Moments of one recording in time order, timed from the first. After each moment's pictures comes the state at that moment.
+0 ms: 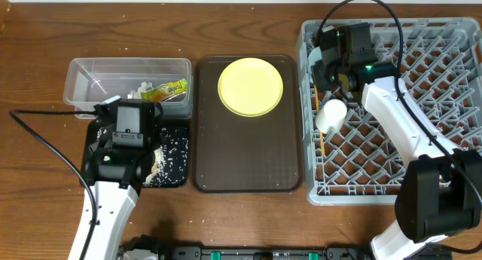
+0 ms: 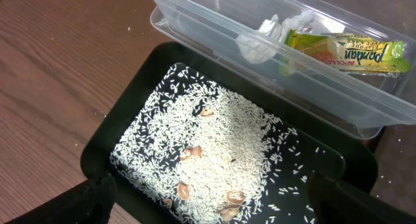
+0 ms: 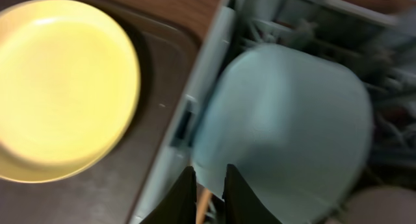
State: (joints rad) left arm -0.10 1.08 0.88 -0.84 -0.48 -0.51; right arm 0.21 1.80 1.36 -0.51 -0.09 -0.13
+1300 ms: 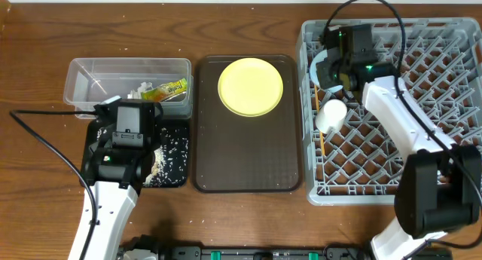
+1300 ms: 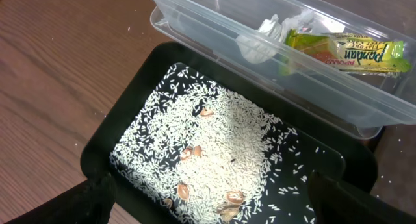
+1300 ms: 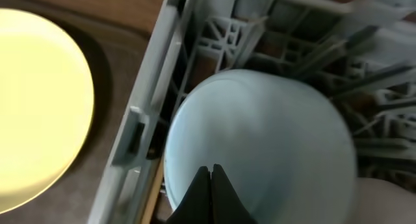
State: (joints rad) left arm -0.10 1.08 0.88 -0.84 -0.48 -0.51; right arm 0.19 1.81 1.35 -0.44 -0.02 -0.09
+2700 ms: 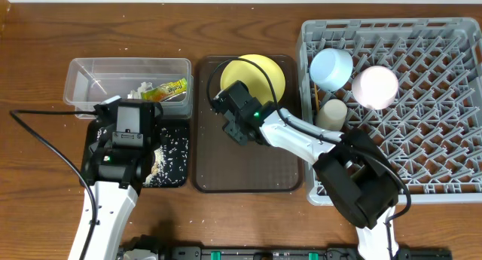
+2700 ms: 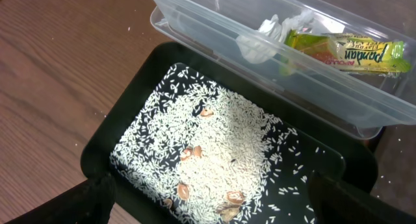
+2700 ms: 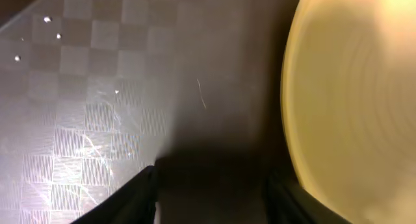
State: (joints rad) left arm -0.10 1.08 0.88 -0.84 -0.48 -0.51; right arm 0.75 2.08 1.36 -0.39 0.04 -0.14
